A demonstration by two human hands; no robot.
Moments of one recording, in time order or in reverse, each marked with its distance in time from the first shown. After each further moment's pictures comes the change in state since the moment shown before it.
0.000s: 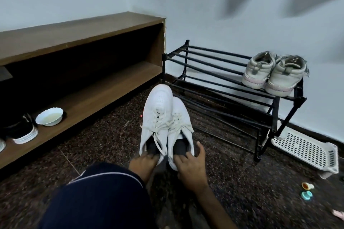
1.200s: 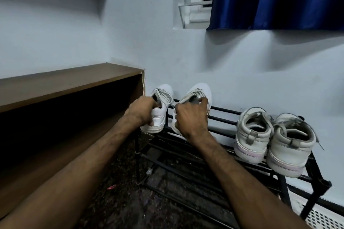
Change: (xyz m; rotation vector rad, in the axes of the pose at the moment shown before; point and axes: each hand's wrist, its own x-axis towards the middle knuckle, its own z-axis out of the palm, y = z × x) left_hand 0.370 -0.060 -0.200 -0.214 0.164 -0.144; right_hand 0.330 0.165 -0.076 -0.308 0.040 0.165
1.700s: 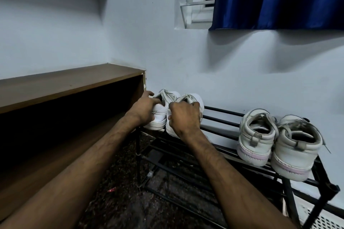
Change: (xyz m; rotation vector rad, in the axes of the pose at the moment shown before) left_hand 0.019 -0.013 0.010 -0.137 0.060 0.096; right_hand 0.024 -0.015 0.018 0.197 -0.012 0.044
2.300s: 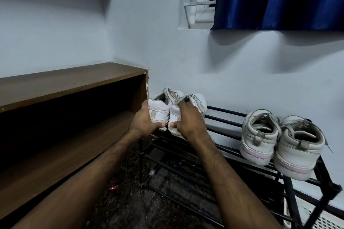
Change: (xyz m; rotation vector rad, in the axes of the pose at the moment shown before) left_hand -0.026 -0.019 0.042 -0.447 0.191 -0.229; right_hand -0.003 0.012 0.023 0.410 -0.112 0.115
